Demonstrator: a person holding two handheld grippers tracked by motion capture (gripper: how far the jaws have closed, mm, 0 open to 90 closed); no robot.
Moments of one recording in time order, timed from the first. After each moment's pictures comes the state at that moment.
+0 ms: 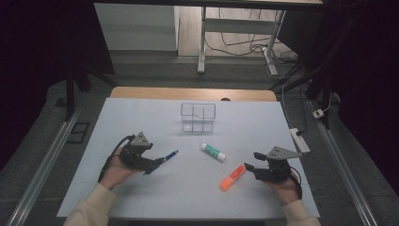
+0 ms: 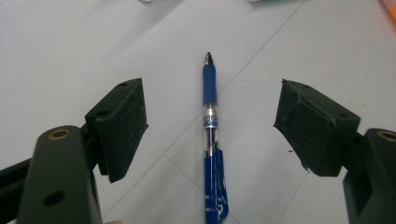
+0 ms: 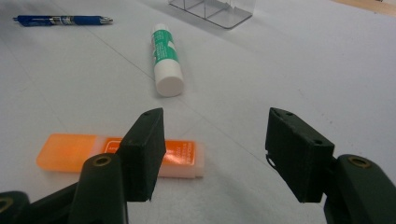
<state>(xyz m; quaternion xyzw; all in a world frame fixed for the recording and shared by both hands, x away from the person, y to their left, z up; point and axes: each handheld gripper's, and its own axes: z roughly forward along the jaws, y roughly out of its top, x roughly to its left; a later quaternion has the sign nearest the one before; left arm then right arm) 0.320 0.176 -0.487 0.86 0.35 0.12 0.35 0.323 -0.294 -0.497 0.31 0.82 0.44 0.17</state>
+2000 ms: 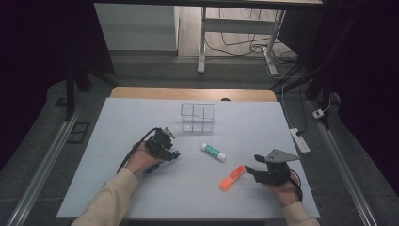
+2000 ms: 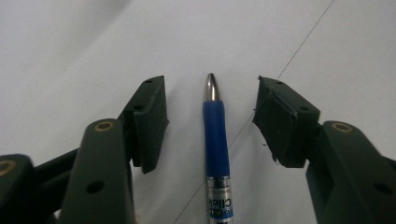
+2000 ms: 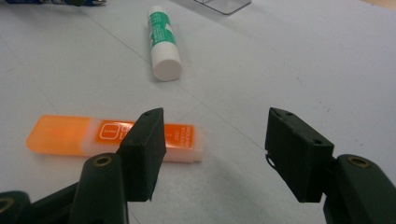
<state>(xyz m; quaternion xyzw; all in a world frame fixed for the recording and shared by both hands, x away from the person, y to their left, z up) 0.382 0.119 -0.517 0.90 0.34 0.05 0.26 0.318 -0.293 -0.501 0.31 0.84 0.42 0.18</state>
